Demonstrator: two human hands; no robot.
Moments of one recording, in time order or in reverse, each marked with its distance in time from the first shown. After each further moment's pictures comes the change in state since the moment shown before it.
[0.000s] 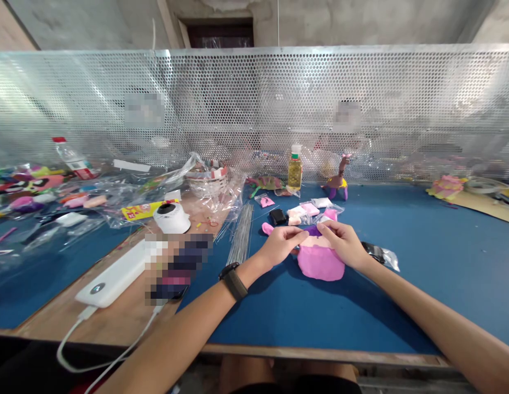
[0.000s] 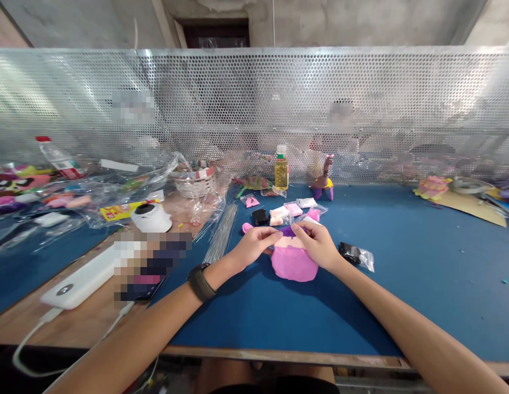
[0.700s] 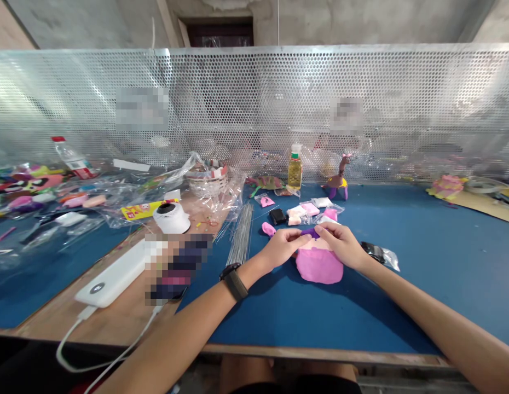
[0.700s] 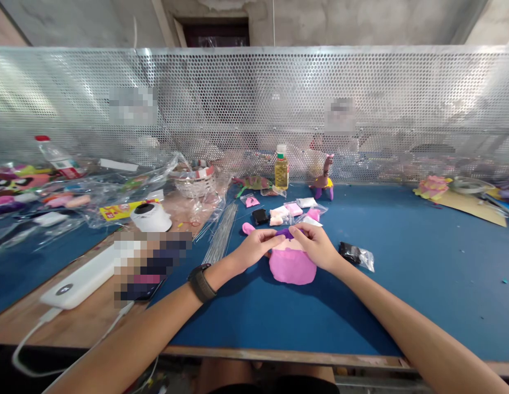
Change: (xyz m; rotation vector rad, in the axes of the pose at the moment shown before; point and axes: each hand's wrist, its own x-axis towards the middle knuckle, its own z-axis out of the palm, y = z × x) left_hand -0.001 -0.001 0.003 0.051 -0.028 -0.016; right_hand -0.001 0.004 0.001 0.028 -0.073 0.020
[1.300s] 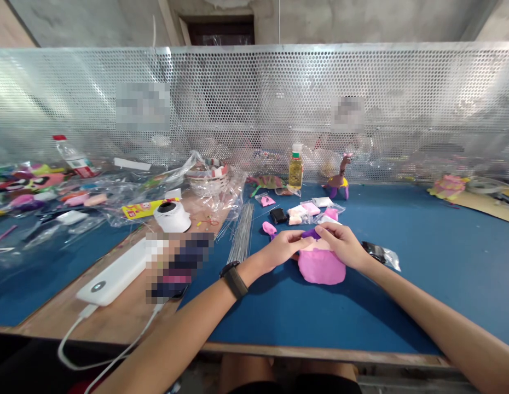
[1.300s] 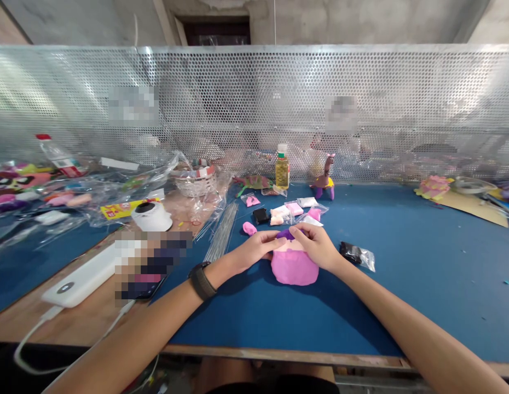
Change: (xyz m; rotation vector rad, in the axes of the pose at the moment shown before) left_hand -0.005 0.005 -0.001 -0.131 -0.139 -0.114; right_hand -0.001 -0.001 -0.001 -0.003 -0.030 0.008
